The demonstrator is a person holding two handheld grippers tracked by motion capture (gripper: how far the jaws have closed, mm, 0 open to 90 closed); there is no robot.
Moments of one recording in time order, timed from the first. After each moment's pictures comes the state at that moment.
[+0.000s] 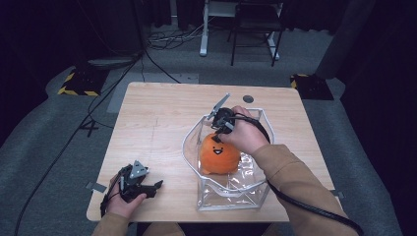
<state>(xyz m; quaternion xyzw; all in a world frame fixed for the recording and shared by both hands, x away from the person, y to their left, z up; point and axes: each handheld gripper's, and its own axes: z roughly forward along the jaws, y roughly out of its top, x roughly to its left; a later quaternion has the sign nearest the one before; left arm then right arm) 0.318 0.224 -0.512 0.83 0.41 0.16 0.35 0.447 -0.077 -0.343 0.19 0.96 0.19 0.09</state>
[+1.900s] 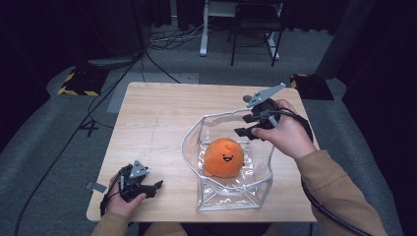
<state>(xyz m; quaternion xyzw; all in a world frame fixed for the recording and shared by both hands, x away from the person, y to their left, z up) 0.320 0.225 -0.512 0.83 0.41 0.15 0.35 0.410 -0.162 -0.276 0.24 0.91 0.31 0.13</state>
